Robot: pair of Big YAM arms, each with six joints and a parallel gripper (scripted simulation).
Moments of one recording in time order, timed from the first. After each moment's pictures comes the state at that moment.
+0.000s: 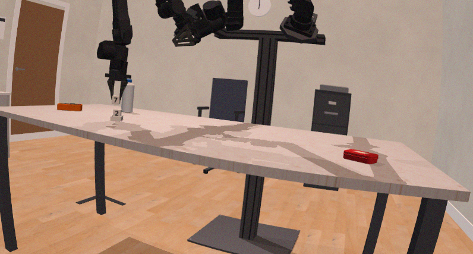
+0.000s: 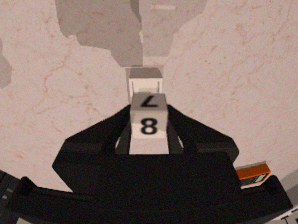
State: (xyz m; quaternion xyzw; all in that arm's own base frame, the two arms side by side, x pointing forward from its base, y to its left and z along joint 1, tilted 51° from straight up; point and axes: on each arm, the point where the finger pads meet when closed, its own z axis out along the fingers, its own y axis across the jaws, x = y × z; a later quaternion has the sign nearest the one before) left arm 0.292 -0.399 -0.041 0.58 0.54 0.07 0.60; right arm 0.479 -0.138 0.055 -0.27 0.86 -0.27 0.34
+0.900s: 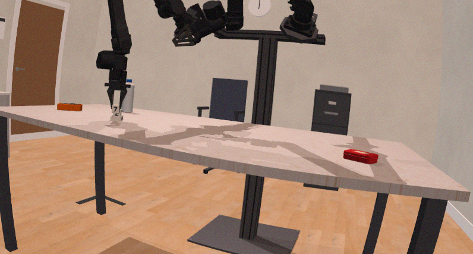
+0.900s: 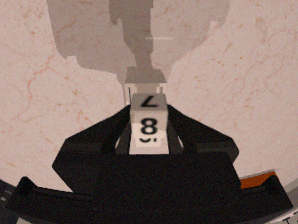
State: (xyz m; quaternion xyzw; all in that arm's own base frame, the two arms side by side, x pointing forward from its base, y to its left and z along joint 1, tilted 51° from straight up) left arm 0.292 -0.399 -0.041 0.58 0.54 0.07 0.60; right arm 0.499 -0.154 0.027 -0.27 0.86 -0.27 0.34
